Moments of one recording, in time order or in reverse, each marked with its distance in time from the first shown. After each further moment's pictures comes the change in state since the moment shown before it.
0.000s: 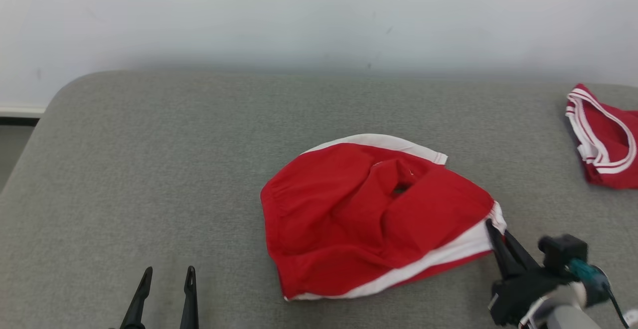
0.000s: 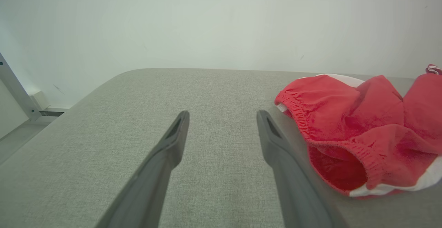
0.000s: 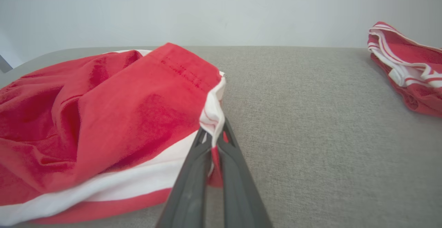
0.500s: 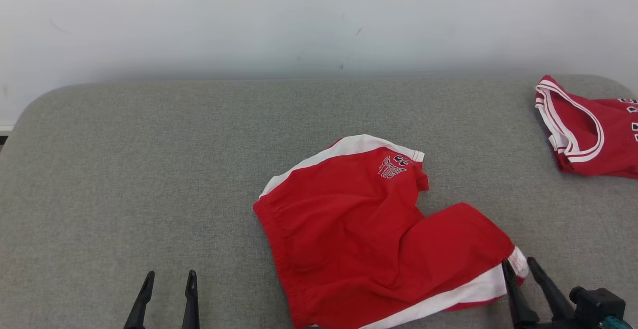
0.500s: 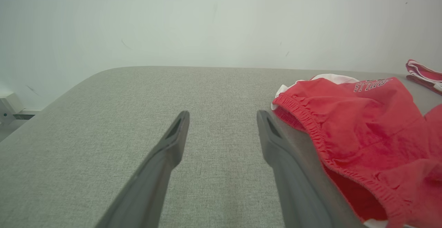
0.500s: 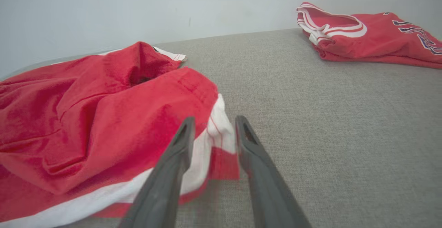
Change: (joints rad) left arm 0.007 -0.003 -0.002 0.013 -0.009 -0.001 0.000; right arm 0.314 0.045 -0.217 -0.273 -0.056 0.000 0.010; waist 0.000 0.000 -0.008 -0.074
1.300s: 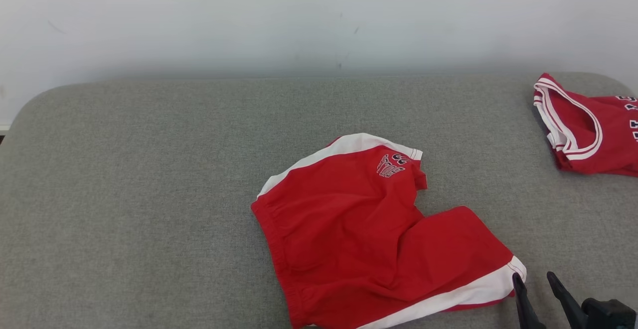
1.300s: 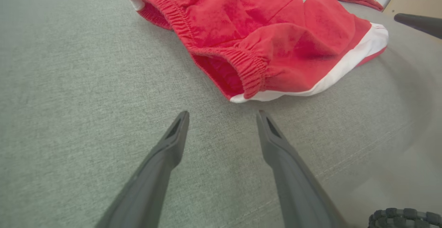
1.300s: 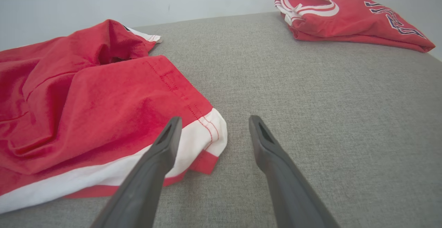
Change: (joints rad) left arm -0.003 0.119 -0.417 0.185 -0.082 -0.027 0.000; right arm 0.049 0.005 -0.064 0.007 -0.024 0.000 0.019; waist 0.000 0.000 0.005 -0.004
